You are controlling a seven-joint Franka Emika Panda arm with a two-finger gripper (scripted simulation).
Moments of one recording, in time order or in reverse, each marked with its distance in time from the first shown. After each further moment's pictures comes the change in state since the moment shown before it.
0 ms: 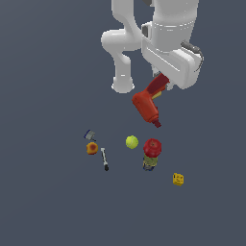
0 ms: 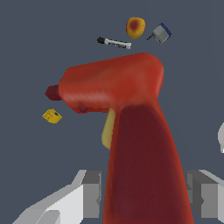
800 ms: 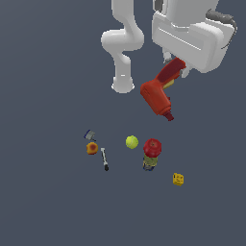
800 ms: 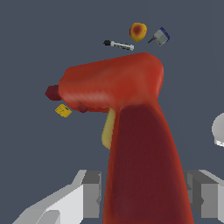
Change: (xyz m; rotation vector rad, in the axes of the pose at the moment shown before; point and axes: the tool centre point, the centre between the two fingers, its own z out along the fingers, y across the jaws) arm -0.019 -0.021 -0.049 -0.002 -0.004 0.000
